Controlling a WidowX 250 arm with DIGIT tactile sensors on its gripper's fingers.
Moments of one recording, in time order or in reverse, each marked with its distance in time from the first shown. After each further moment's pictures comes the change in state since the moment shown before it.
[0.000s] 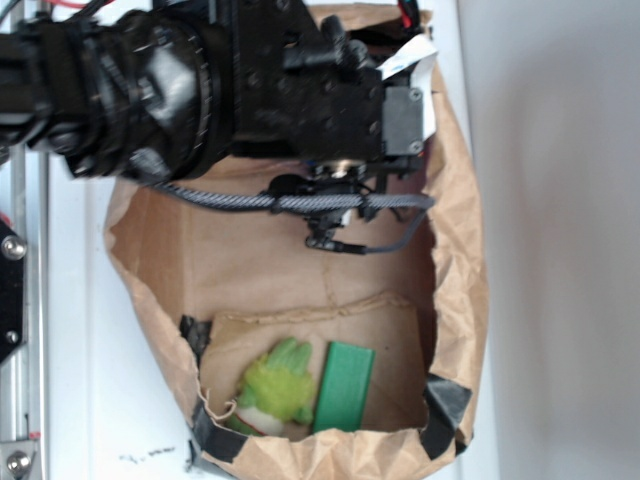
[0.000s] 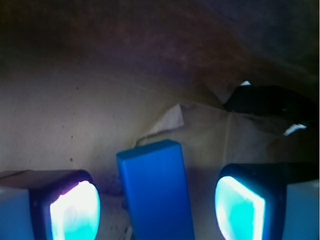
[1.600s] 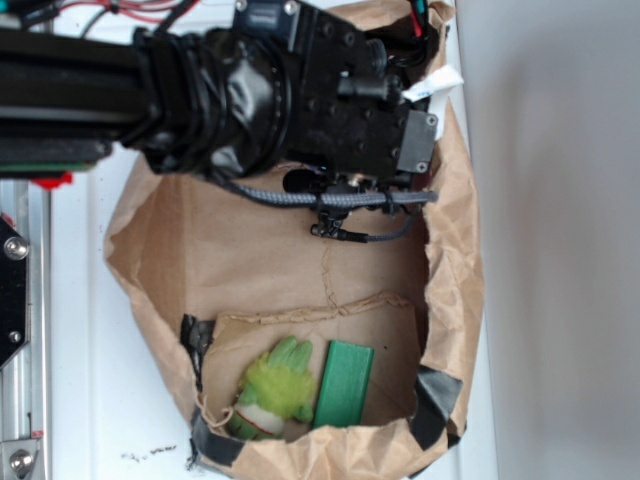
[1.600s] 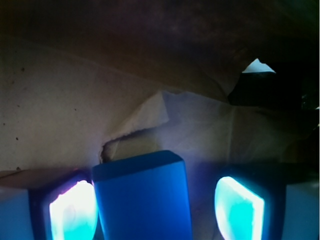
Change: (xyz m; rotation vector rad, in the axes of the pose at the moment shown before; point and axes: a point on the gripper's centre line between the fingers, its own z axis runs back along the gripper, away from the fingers) arm -0.010 0.010 -0.026 0.134 0.060 -0.025
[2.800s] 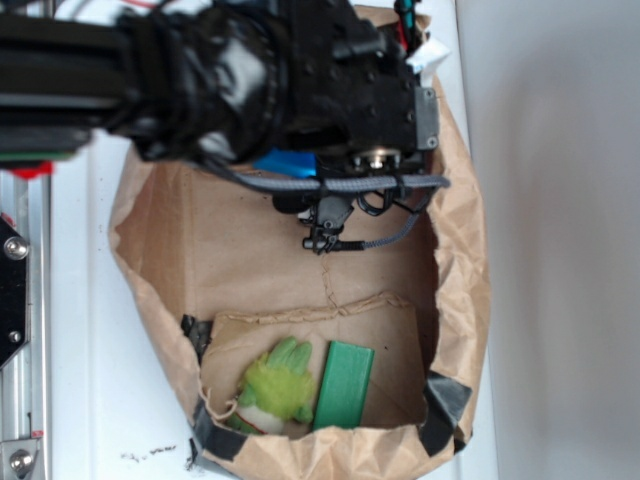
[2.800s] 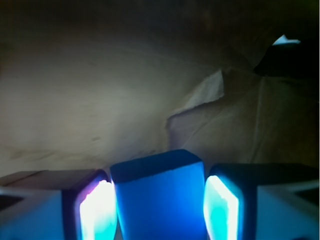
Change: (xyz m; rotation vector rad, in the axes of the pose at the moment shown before) arm -0.003 -0.019 0.043 -0.216 0.021 0.082
